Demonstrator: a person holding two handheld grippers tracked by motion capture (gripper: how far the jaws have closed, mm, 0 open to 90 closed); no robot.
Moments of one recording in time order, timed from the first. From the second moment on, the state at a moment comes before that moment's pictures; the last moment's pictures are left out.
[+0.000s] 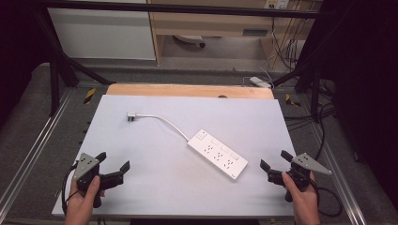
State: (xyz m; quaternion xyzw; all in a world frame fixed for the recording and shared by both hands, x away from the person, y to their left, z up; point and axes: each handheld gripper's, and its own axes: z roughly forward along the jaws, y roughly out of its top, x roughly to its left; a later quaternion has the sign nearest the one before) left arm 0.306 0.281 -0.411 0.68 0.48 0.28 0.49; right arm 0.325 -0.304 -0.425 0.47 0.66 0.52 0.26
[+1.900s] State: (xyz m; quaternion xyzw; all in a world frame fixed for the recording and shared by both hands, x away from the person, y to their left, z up) left arm 0.307 0.278 -0.413 0.69 0.47 0.27 0.48; right arm 0.325 -0.281 -0.383 0.46 0.67 0.53 0.26
